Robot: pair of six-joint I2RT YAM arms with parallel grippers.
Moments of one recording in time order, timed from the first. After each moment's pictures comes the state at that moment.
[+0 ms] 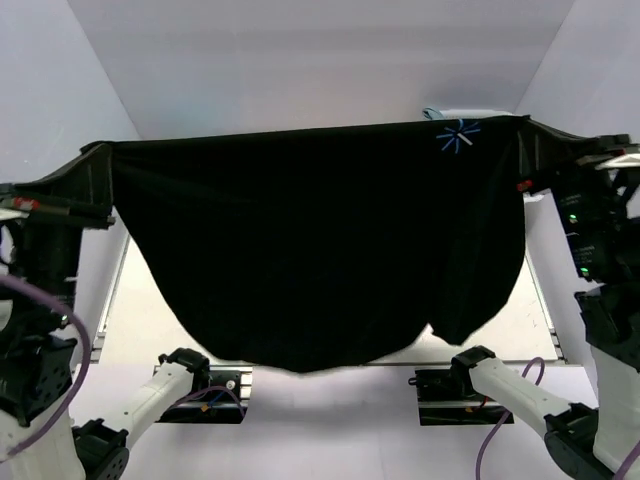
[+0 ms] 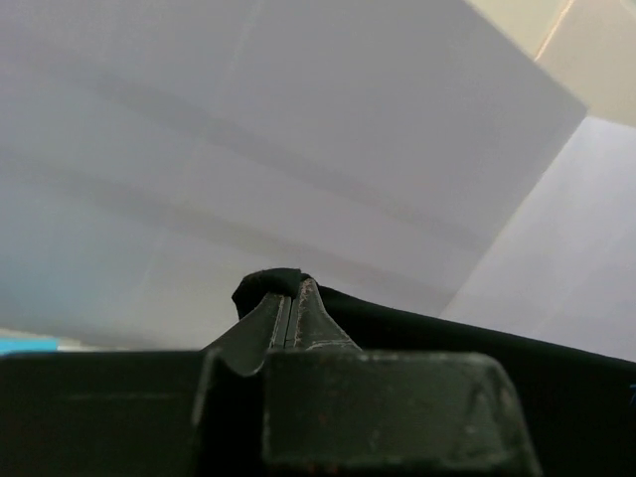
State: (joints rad) left arm -0.36 0.77 1.78 -0.51 -0.25 -0.40; right arm 0.44 0.88 1.76 -0.48 0.16 0.20
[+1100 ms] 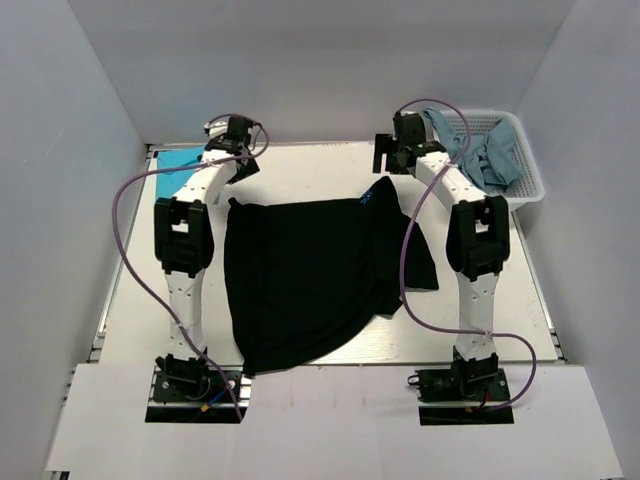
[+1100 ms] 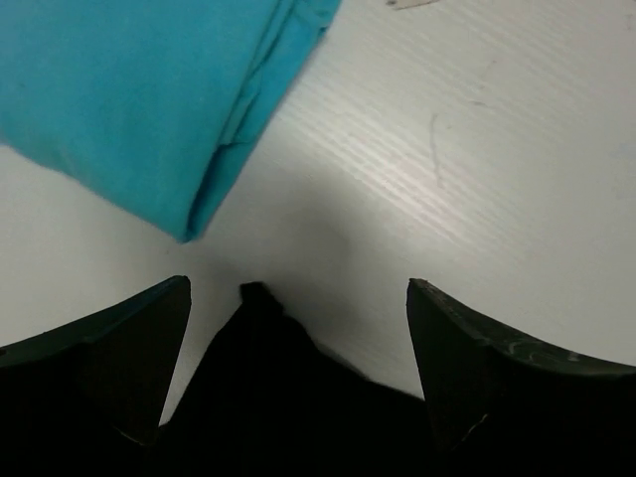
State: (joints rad) left arm -0.20 2.28 2.04 -0.73 -0.51 -0.59; right arm 0.29 2.21 1.92 -0.47 0.12 0.20
